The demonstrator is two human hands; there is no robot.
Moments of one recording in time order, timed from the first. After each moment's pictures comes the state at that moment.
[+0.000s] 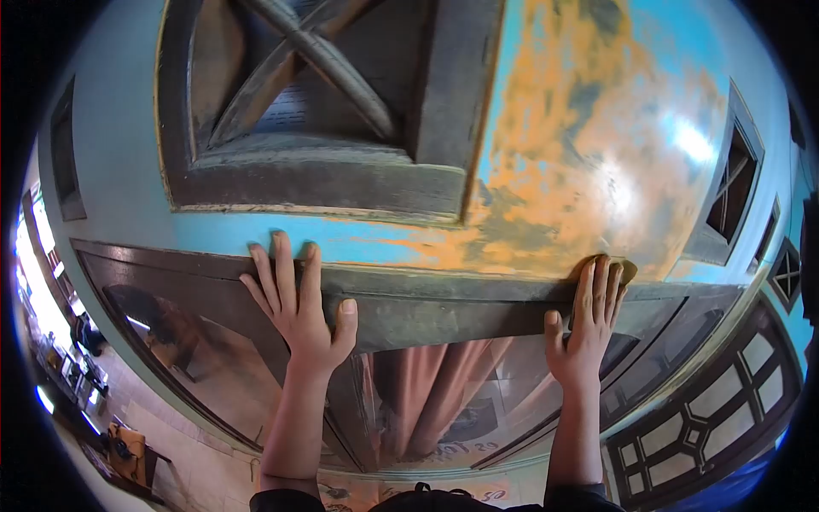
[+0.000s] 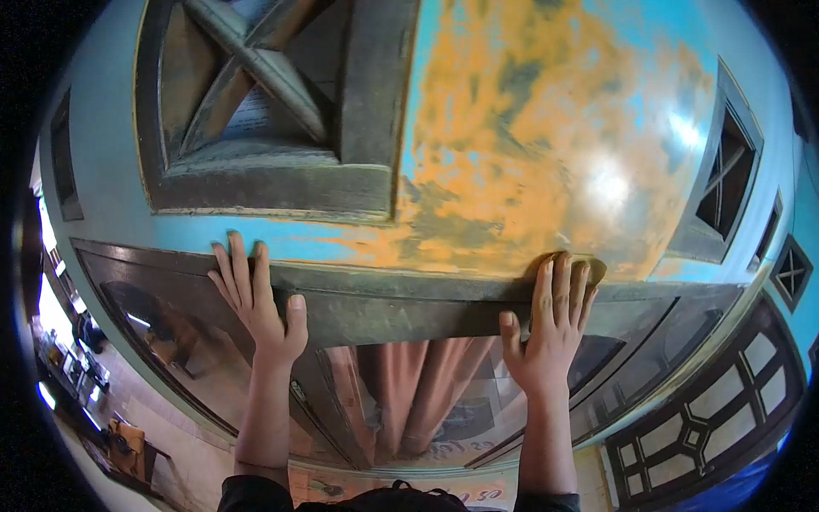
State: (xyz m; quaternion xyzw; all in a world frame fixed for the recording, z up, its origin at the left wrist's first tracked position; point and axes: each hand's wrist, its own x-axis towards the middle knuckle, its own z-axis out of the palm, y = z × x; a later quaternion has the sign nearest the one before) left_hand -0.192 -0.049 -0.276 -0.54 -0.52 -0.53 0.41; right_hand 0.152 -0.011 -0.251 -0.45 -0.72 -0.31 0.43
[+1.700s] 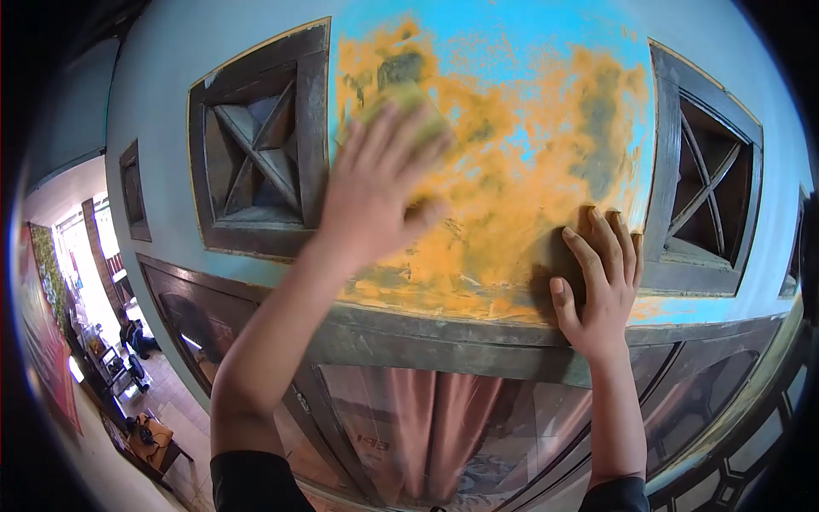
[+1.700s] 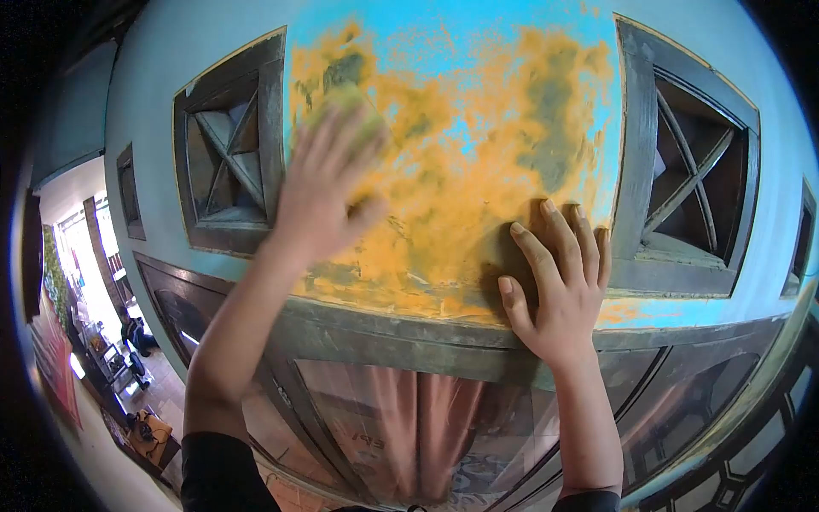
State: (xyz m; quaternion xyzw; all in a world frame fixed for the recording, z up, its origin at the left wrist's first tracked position) left_hand -0.016 -0.007 -0.052 -0.62 -0.43 -0.29 0.59; right_hand 0.284 0.046 -0.140 -0.27 -0.70 -0.37 0.55
